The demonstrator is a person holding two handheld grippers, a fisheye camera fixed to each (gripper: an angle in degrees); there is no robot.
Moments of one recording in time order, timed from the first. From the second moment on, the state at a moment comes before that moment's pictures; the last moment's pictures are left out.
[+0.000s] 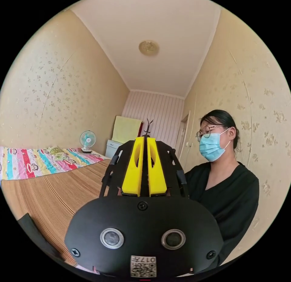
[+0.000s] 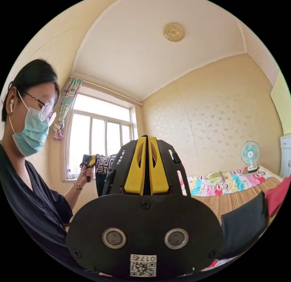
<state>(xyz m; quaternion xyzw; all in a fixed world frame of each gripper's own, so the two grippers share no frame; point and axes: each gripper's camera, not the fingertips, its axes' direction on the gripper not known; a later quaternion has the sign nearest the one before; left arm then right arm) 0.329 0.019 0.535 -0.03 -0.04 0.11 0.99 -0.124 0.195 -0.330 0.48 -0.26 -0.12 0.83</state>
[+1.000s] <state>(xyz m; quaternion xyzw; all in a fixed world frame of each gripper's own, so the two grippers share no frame) -0.412 0.168 0.655 -0.31 -0.44 -0.23 0.81 -0.206 -0.093 0.223 -0.12 -0.07 -0.12 0.98</state>
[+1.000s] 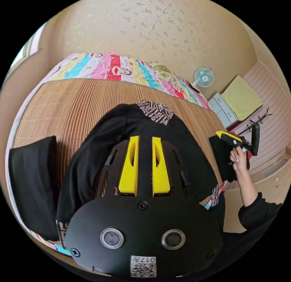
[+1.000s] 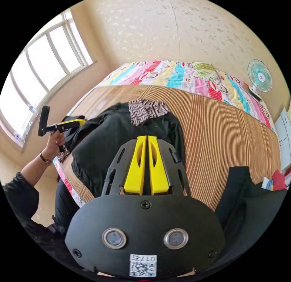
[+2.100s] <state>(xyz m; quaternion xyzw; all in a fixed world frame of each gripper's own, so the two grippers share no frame) 0.051 0.231 0.240 -0.13 -0.31 -0.37 0.87 -0.094 0.083 0.096 -0.19 -0.22 0.01 0.96</state>
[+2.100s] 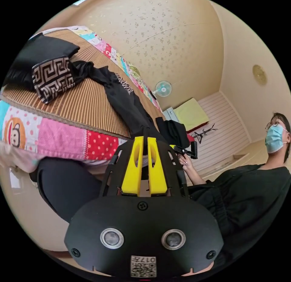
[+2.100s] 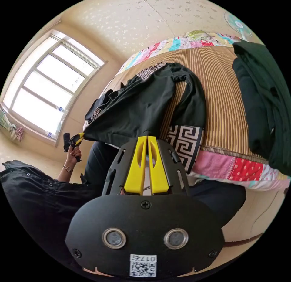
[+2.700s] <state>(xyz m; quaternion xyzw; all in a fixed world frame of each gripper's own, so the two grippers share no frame) 0.152 0.220 0.179 -0.18 -0.40 -0.43 0.79 -0.069 0.089 0.086 -0.31 -0.15 0.00 0.94</state>
